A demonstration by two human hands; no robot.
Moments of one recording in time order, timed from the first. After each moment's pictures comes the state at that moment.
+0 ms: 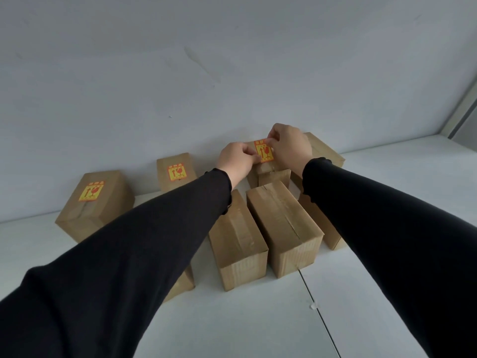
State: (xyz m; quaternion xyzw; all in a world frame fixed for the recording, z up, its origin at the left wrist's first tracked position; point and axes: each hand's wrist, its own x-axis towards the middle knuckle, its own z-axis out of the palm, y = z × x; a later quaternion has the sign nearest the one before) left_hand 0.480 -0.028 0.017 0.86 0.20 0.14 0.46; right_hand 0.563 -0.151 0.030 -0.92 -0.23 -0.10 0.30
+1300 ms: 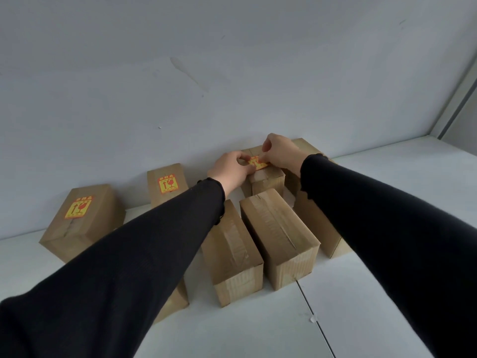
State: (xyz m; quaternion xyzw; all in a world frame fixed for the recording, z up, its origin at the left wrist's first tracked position) left_hand 0.489 -0.021 0.011 0.90 0.17 0.11 0.39; right_hand 0.578 -0.150 0.039 -0.93 -0.22 0.06 0.29
